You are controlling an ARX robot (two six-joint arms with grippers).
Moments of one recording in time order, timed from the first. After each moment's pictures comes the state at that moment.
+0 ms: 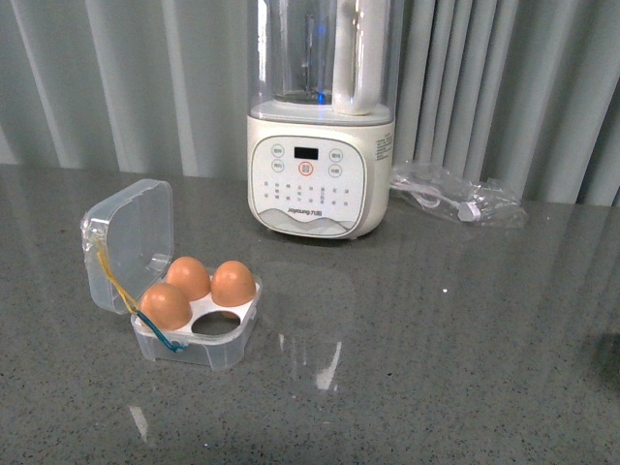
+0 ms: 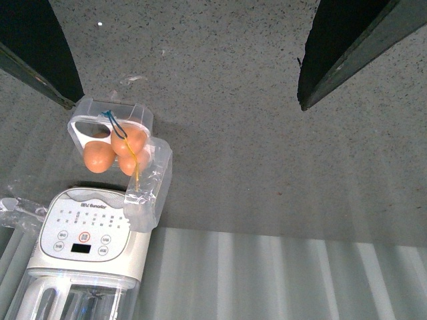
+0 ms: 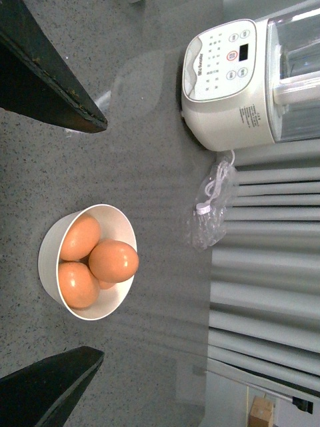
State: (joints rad) left arm 0.00 0.00 0.03 0.00 0.00 0.00; right arm 0.00 0.01 0.00 0.00 0.00 0.00
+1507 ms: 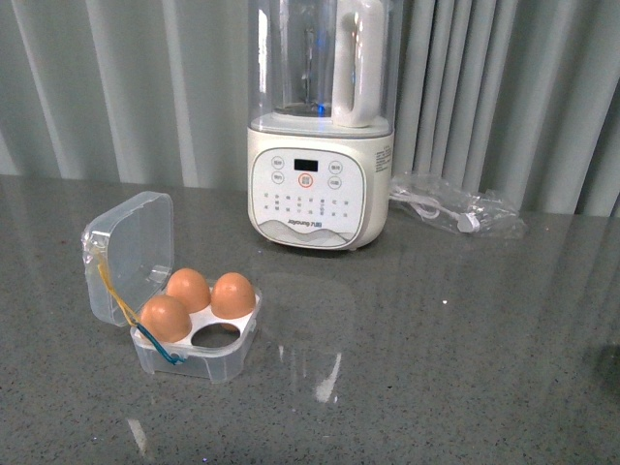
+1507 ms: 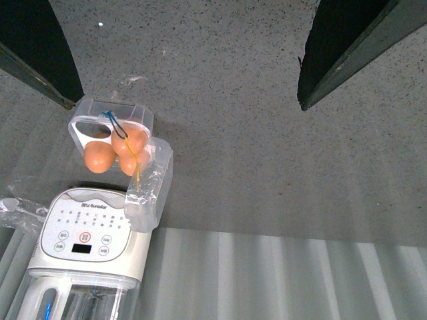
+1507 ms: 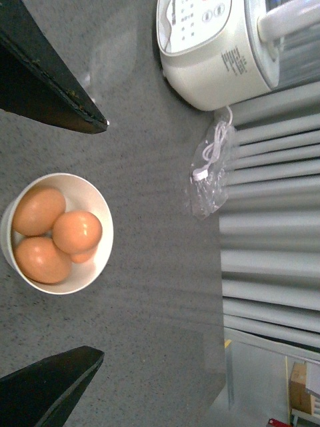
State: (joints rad) left arm 0.00 0.00 0.03 0.00 0.00 0.00; right arm -0.08 0.71 0.26 0.32 0.05 0.06
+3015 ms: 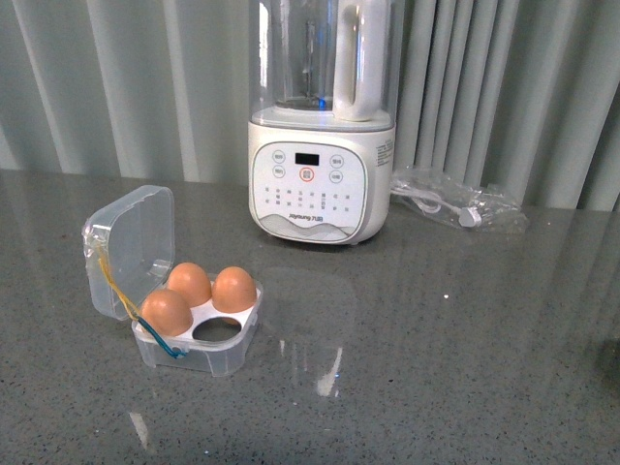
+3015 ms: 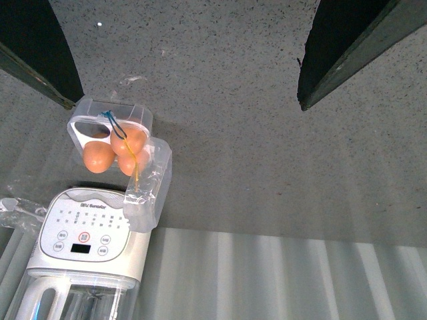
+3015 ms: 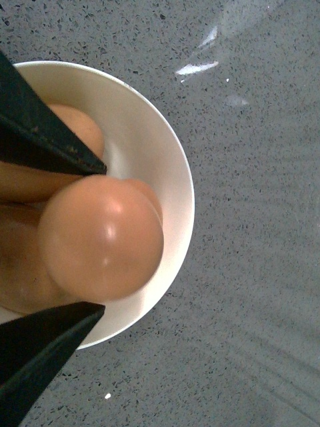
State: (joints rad) left arm 0.00 0.00 0.03 0.00 0.00 0.00; right arm -0.22 1.50 0.39 0.68 -0.22 -0.21
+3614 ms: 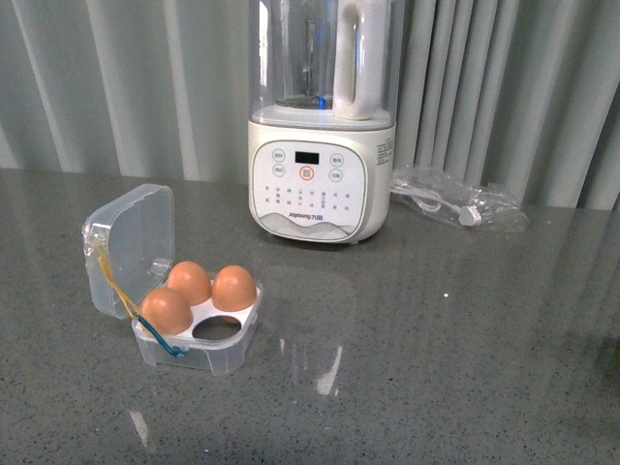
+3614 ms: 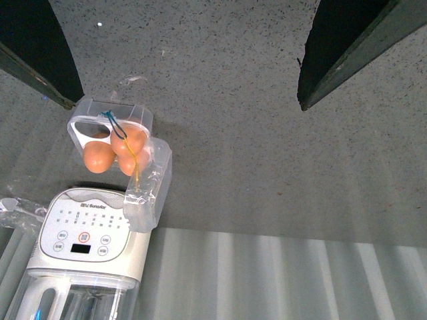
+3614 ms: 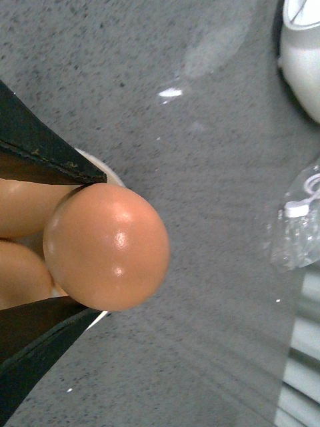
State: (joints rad) left arm 0.00 0.00 0.03 0.00 0.00 0.00; right arm -0.15 1.29 0.40 0.54 -0.21 -0.18
